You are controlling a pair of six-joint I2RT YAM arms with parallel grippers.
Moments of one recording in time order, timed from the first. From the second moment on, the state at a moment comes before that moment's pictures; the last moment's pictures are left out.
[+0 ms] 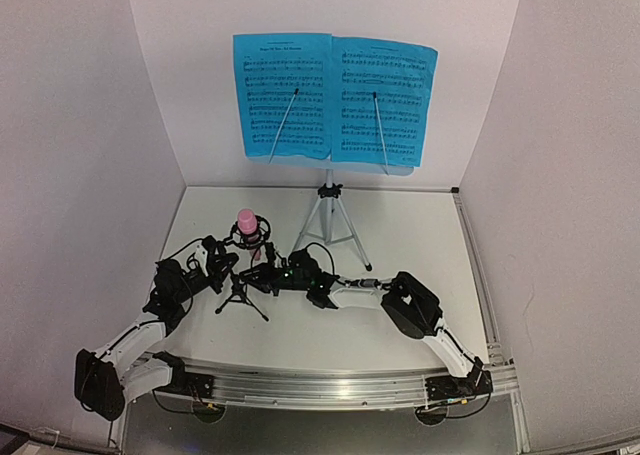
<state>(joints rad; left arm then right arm) -0.33 0.96 0.43 0.41 0.49 0.00 1.01 2.42 1.74 0.57 -0.44 1.42</state>
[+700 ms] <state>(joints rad) -0.34 0.95 0.44 0.36 0.52 0.00 1.00 2.42 1.68 0.68 -0.51 0.74</state>
